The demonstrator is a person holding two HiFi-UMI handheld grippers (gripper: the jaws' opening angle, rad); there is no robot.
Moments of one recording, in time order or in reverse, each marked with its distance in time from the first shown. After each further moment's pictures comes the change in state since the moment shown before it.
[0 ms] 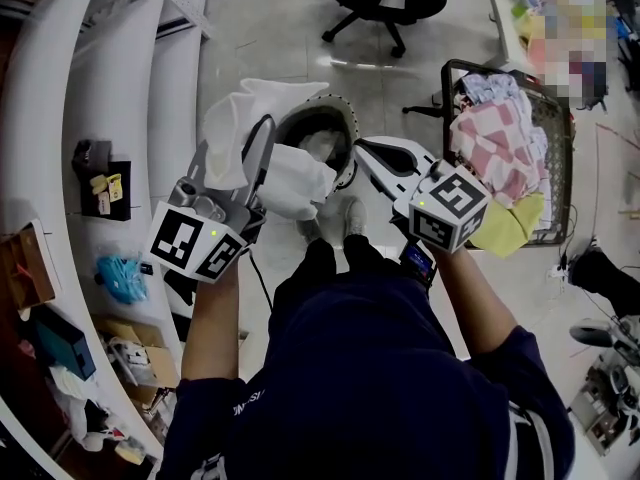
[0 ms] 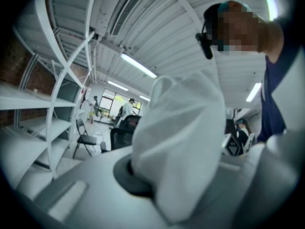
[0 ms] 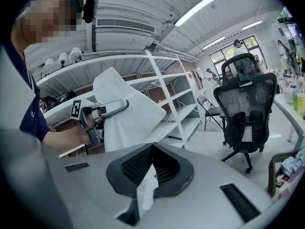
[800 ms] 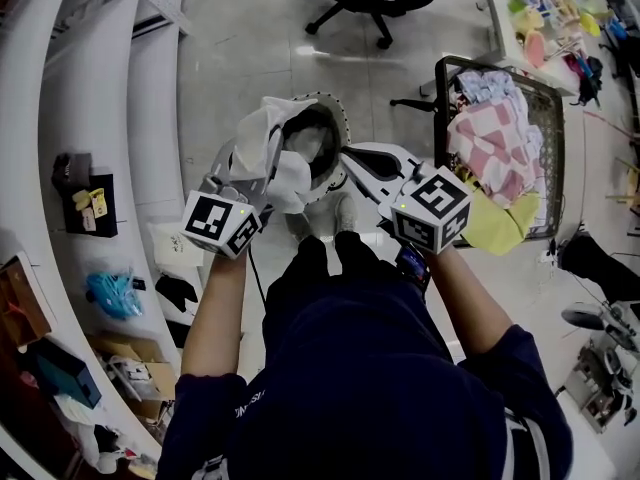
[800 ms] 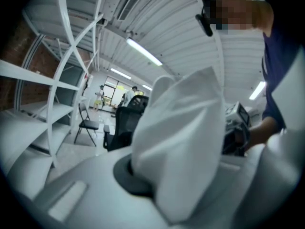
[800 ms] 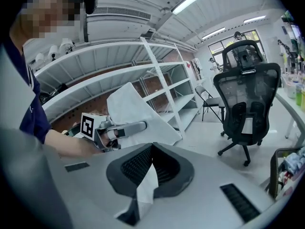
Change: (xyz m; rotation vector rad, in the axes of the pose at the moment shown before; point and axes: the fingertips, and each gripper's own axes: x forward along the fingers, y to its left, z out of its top) left arm 0.034 0.059 -0.123 -0.050 0.121 -0.003; right arm 0.047 -0.020 -0.027 0.027 0.115 -0.027
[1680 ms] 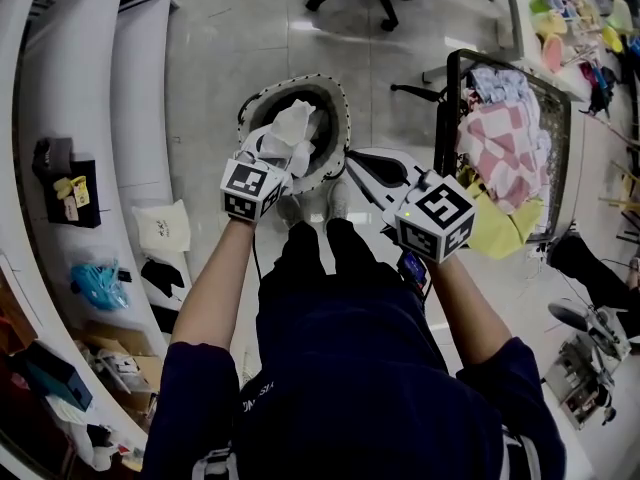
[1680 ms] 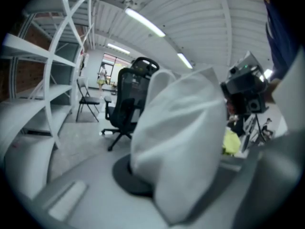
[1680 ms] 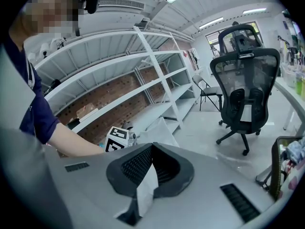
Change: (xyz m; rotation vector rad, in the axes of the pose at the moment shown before) left arm 0.052 0.036 -0.171 0.003 0.300 -0.002; right arm 0.021 -0.020 -0.044 0.046 0.112 -0.016
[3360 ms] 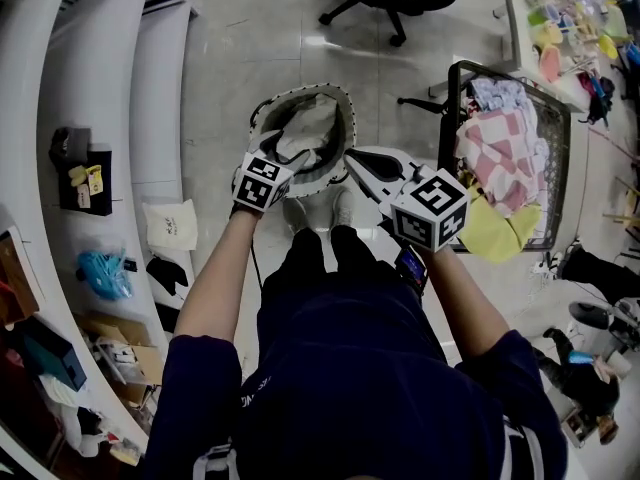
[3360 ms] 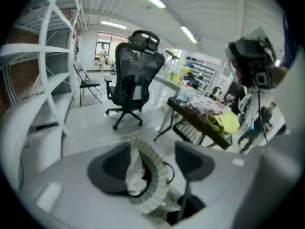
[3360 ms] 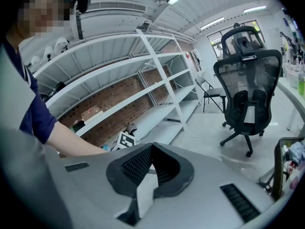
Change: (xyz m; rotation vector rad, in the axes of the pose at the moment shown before) left arm -0.012 -0.004 -0.054 0.023 0.305 0.024; right arm -0.008 0.019 0.009 -0.001 -0.025 0.037
